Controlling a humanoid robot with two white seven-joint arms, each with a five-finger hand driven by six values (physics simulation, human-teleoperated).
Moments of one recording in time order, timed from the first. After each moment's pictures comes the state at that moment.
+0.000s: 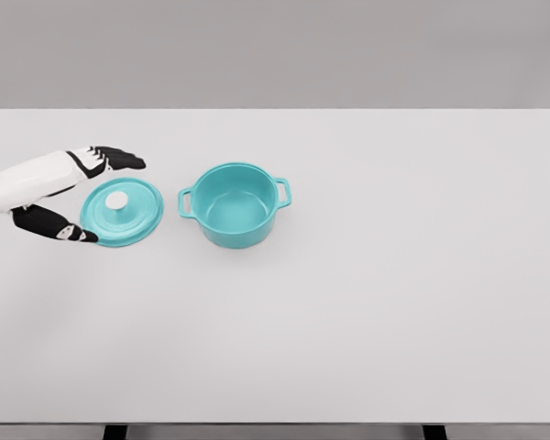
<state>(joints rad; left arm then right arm) -0.34 1.00 -0.41 -1.59 0.08 -0.61 -0.44 -0.02 0.00 0.10 0.13 0.07 -0.28 0.38</state>
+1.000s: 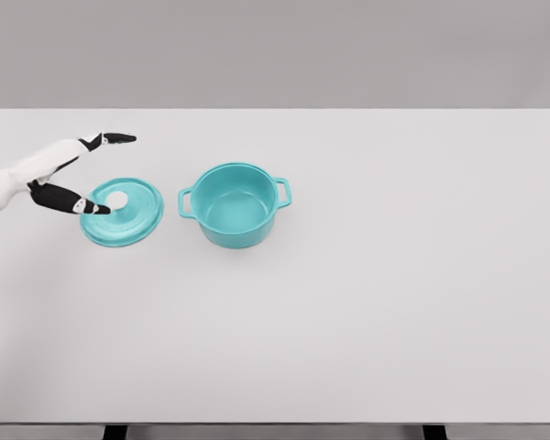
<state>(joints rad) -0.49 0.84 -0.55 -1.24 0.18 -0.56 -0.43 -0.01 0.00 0.10 0.13 0.07 -0.28 0.38</state>
